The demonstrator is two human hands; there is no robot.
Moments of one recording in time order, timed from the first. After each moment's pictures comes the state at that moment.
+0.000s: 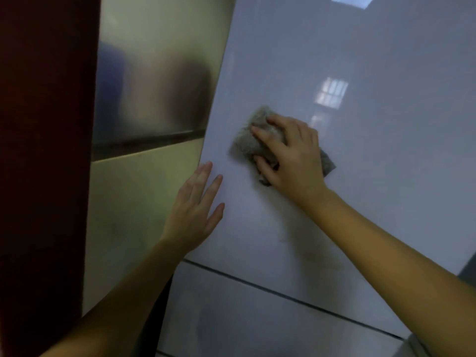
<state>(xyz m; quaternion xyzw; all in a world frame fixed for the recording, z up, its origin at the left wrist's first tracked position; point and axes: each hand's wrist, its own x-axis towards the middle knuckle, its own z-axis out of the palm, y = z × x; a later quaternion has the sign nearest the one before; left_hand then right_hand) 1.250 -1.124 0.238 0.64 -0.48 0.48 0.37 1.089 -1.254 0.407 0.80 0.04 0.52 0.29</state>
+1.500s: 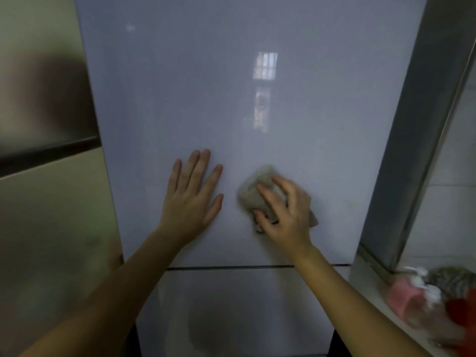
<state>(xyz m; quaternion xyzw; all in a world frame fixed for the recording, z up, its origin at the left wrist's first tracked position) 1.159 -1.201 0.271 0.56 -0.56 0.54 0.28 0.945 -1.326 0.240 0.77 -0.14 0.61 0.17</state>
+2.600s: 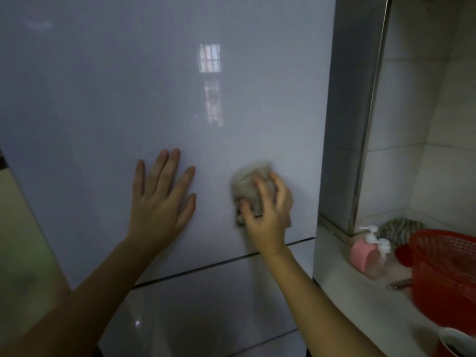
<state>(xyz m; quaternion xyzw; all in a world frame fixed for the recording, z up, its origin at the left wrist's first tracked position) 1.137 -1.223 0.271 0.50 -0.61 0.54 0.30 0.929 -1.326 0.205 0.65 -0.30 0.69 0.03</state>
